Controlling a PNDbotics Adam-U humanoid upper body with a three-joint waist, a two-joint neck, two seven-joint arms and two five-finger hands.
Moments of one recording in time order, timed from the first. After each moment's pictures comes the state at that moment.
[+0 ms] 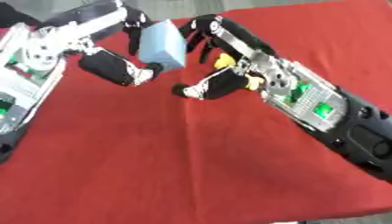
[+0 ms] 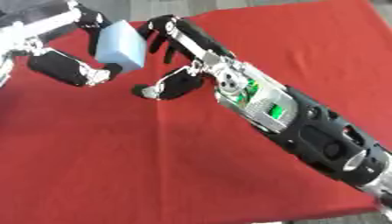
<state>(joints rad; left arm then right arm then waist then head) -1.07 0.30 -0.57 -1.47 -0.38 0.24 -0.46 -0.56 -0.67 0.47 -1.98 0.09 0.33 -0.04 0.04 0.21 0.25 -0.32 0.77</state>
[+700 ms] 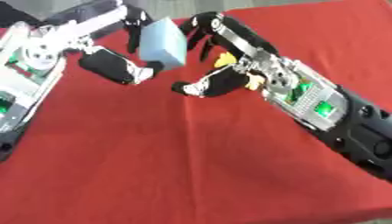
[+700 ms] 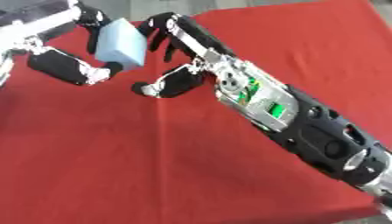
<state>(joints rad) -1.07 0.30 -0.57 -1.47 -0.38 0.22 -0.46 -0.56 -0.67 0.47 -1.98 0.09 0.35 -0.07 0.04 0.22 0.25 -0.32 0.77</state>
